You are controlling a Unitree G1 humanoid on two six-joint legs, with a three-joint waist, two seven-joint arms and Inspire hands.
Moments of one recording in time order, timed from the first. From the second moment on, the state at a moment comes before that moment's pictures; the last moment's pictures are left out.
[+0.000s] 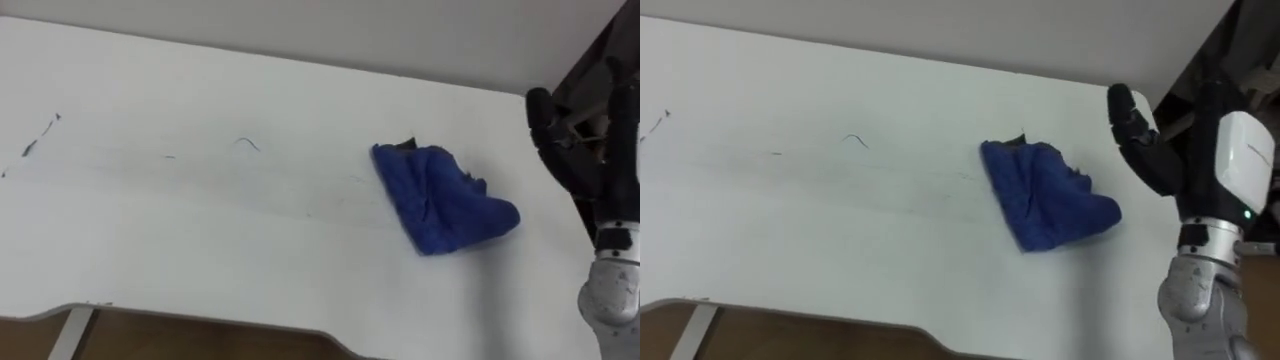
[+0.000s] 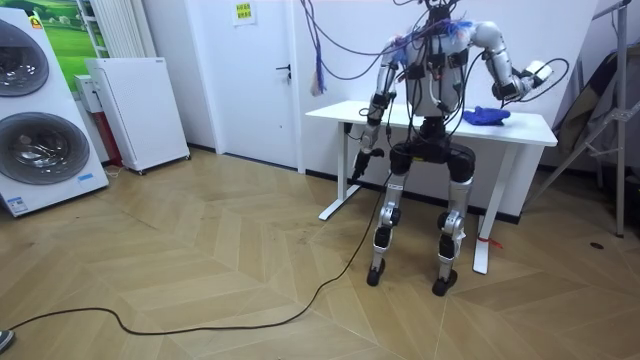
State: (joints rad) left arm 0.36 0.26 0.16 0.84 0.43 0.05 0.05; right arm 0.07 -0.43 -0.19 0.23 -0.49 -0.15 -0.49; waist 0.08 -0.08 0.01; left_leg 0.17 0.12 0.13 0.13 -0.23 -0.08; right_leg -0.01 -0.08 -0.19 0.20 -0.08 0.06
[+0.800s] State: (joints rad) left arm 0.43 0.25 0.27 0.79 0.43 0.12 0.06; right arm 0.23 -0.39 -0.34 1.05 0.16 0.00 -0.55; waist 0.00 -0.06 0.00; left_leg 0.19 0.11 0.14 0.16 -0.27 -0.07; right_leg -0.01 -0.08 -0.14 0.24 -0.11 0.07
